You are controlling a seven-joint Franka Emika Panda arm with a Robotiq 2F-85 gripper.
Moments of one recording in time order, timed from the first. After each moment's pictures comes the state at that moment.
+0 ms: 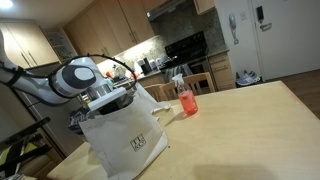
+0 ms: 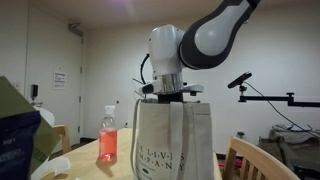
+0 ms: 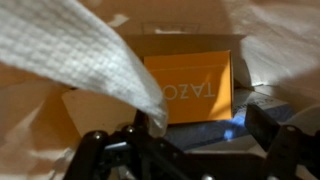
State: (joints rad) arm 0.12 0.35 0.17 -2.11 -0.32 2.34 -0.82
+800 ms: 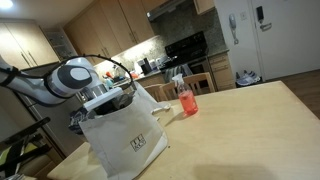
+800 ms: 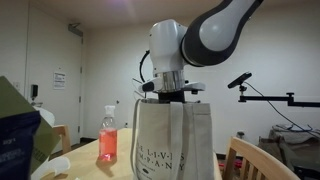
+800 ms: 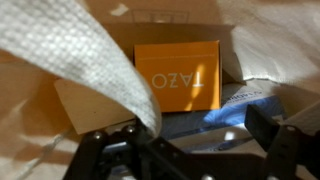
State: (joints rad) arm 0.14 0.33 0.17 -2.13 -0.32 2.34 -0.82
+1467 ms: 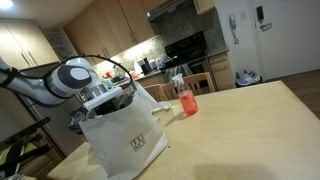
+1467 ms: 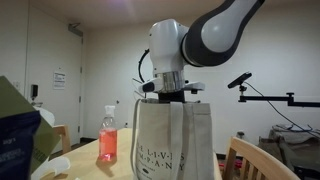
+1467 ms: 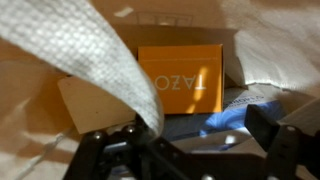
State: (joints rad) arm 0.14 0.33 0.17 -2.13 -0.35 2.33 -0.82
